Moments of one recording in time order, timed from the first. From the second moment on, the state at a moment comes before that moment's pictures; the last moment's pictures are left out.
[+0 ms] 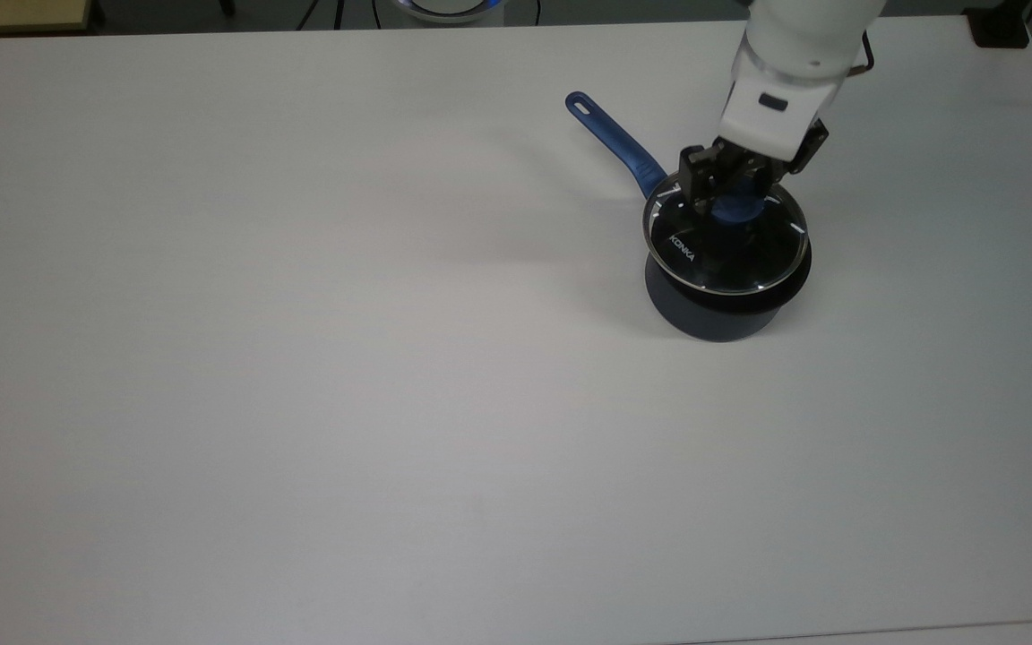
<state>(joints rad) 0.48 0.38 0.07 -1.56 -0.07 1.97 0.21</state>
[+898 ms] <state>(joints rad) 0.44 0.34 0.04 -1.50 -0.07 1.91 0.26</state>
